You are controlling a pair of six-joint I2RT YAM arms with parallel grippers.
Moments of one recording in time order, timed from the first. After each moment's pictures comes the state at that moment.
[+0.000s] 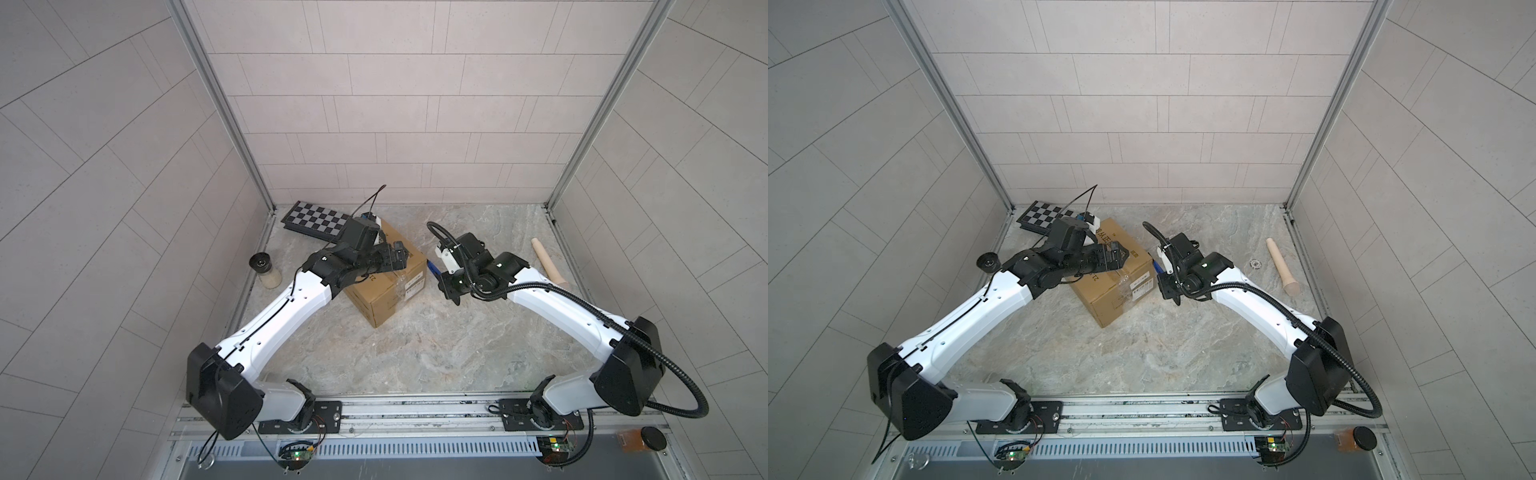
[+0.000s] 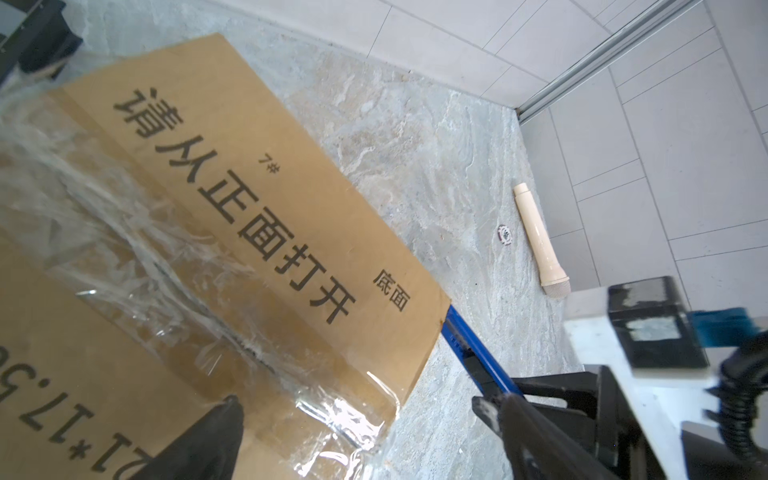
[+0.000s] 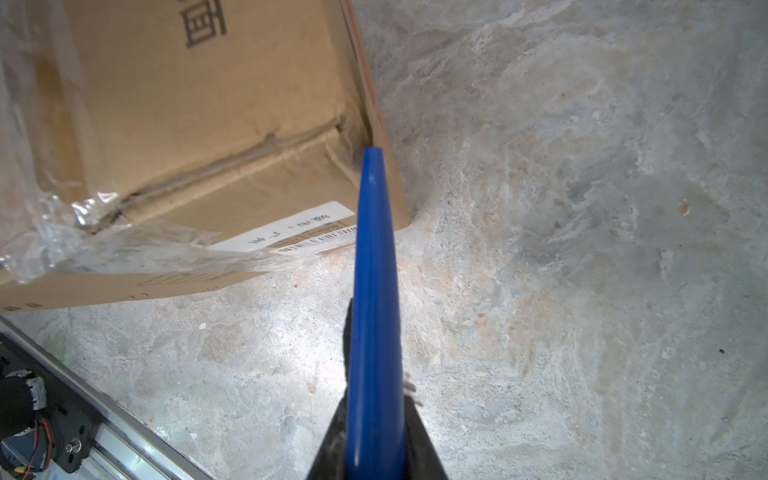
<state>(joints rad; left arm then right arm) -0.57 1.35 1.25 -0.62 0.07 -0.63 0.62 1.45 1.24 -0.79 -0.07 0.30</state>
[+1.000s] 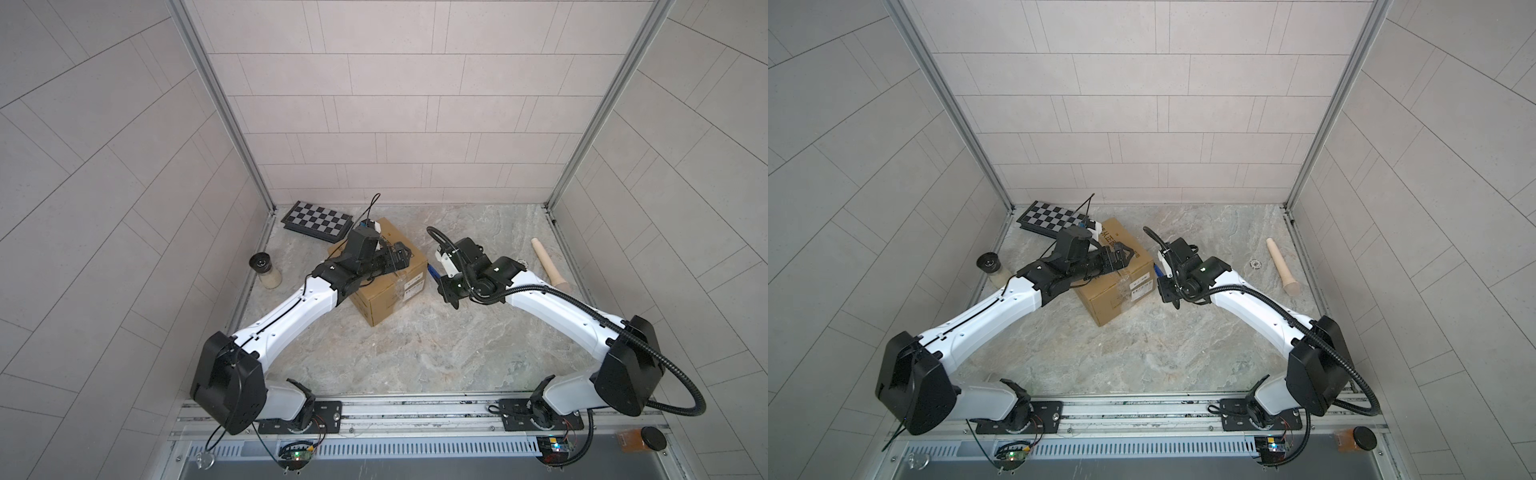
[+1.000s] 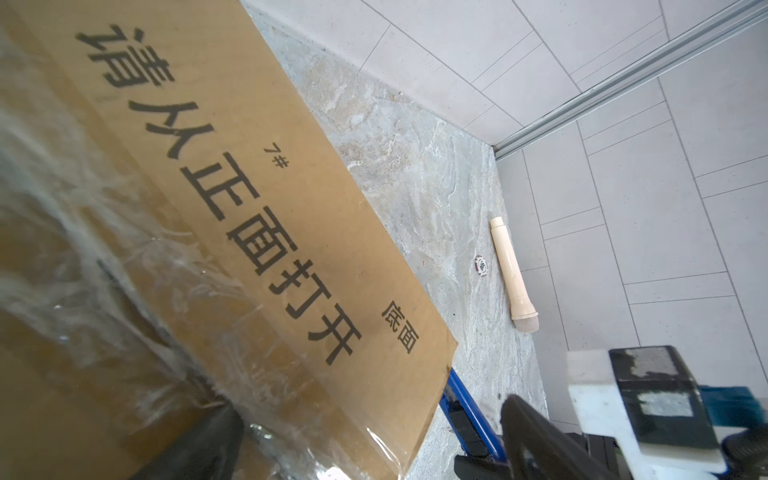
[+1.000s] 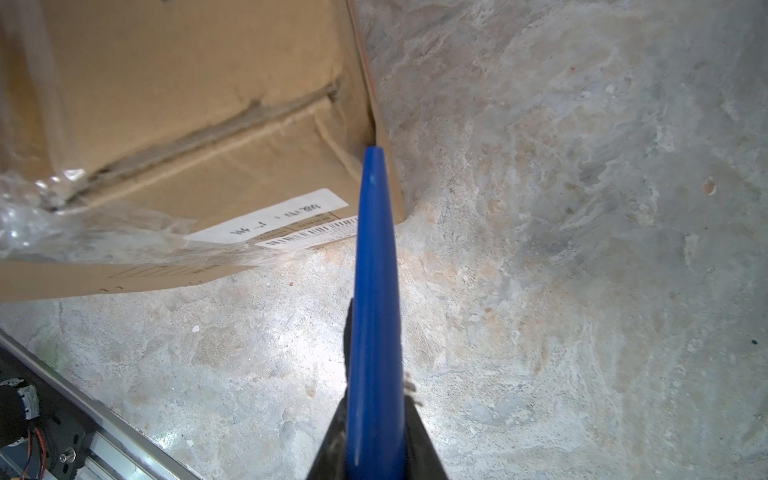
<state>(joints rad) -0.55 1.37 1.06 -0.26 0.13 -0.76 0.63 1.45 1.18 -0.75 -0.06 0.34</state>
